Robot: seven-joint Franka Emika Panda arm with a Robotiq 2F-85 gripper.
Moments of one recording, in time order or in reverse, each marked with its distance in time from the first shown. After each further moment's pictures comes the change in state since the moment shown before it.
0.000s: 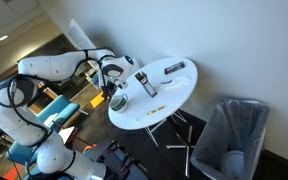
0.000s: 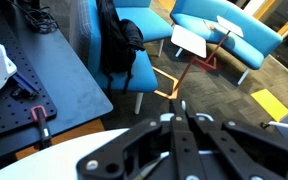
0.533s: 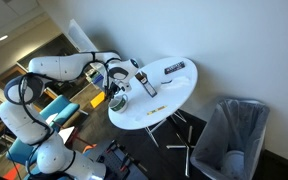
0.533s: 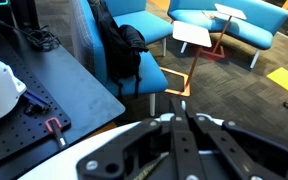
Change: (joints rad) arm 0.001 0.090 -0.006 0.033 -0.001 0.014 0.153
